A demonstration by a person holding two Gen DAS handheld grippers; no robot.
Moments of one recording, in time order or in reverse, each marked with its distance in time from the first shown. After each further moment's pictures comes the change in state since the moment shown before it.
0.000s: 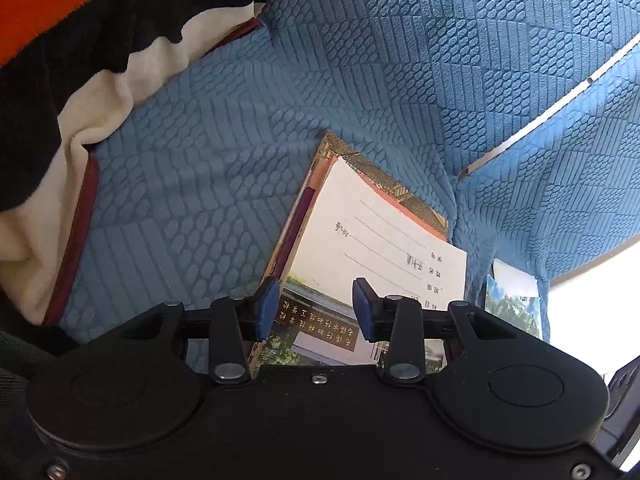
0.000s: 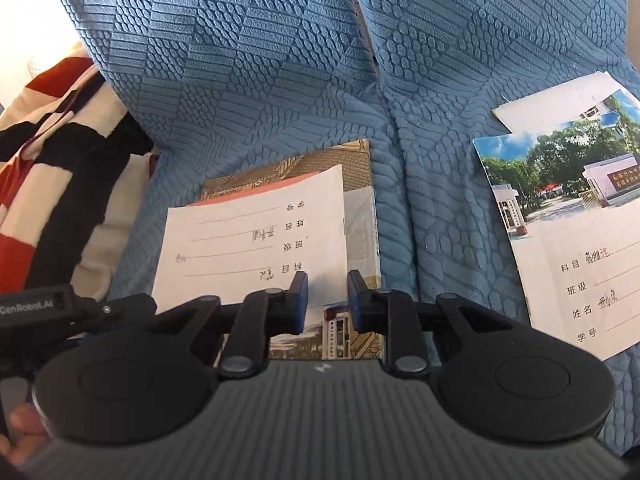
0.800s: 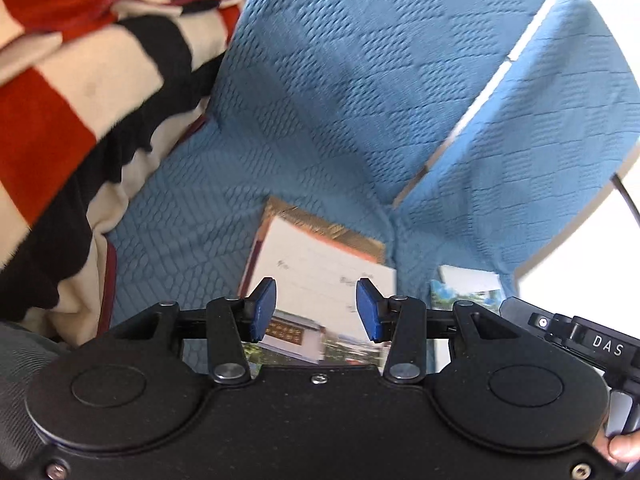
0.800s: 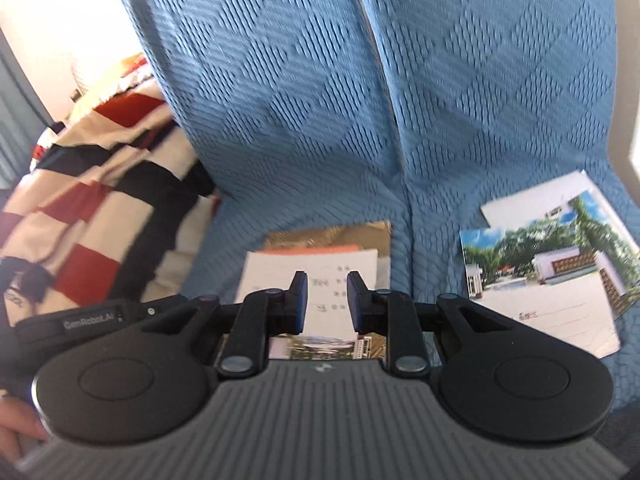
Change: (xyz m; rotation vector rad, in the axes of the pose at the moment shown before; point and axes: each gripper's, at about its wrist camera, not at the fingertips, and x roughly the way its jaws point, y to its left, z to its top) left arm -0.107 -0.052 -0.012 0.201 -0.155 -0.040; right arm -0.133 0.025 0.037 -0.114 -0.115 0.065
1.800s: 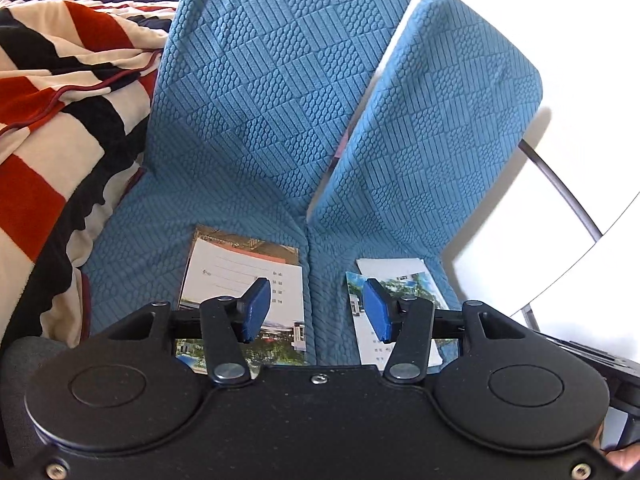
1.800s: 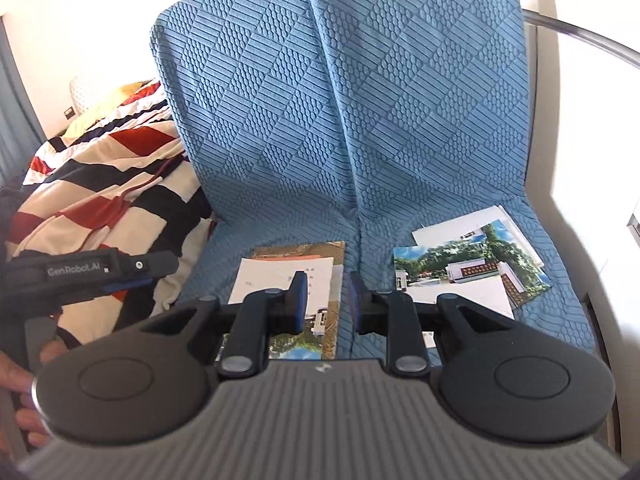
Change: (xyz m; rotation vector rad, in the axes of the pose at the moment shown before) left arm -0.096 -0.080 -0.026 0.179 -0.068 -0.100; right arm -0.144 0.001 -0.036 -0.045 -0.125 -0.103
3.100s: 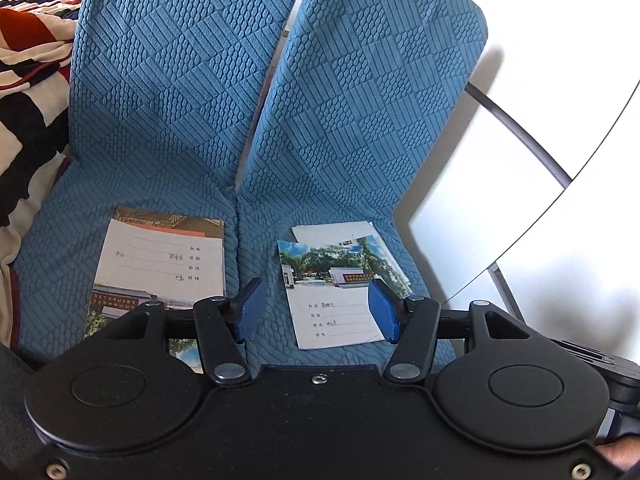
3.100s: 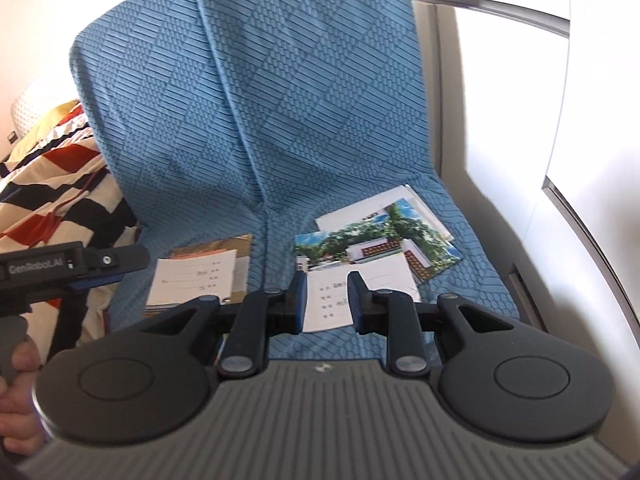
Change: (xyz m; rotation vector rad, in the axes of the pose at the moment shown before) left arm 0.045 -0.083 -0.027 0.099 0.078 -0.098; right arm -0.022 -0.087 -0.026 0.099 -0.004 -0.170
